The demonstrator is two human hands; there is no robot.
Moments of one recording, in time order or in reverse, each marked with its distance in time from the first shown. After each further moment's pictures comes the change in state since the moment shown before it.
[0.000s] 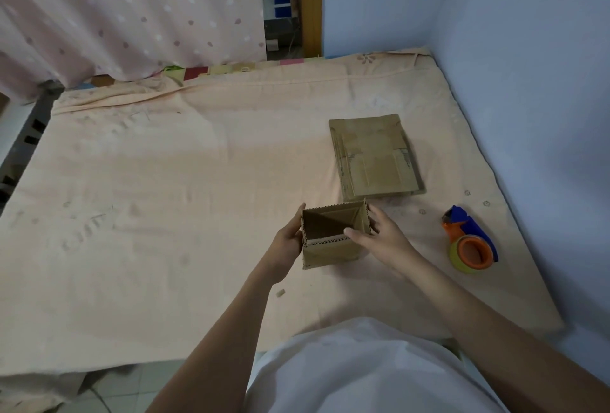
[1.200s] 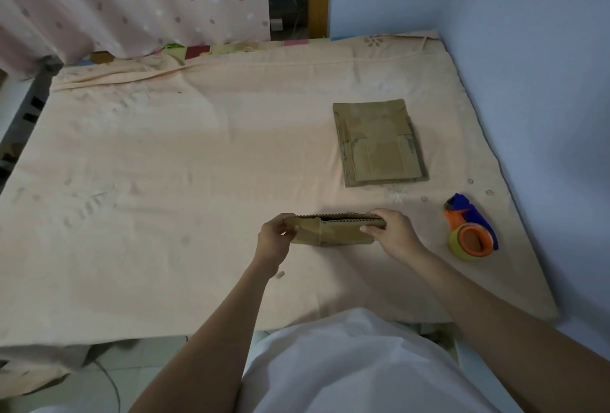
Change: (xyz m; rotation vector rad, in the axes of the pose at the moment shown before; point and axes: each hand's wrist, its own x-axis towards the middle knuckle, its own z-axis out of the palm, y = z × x) left_hand -0.023 -0.021 -0.004 0.094 0.367 -0.018; right_hand 0.016 0.039 -0.019 -0.487 0.077 -0.188
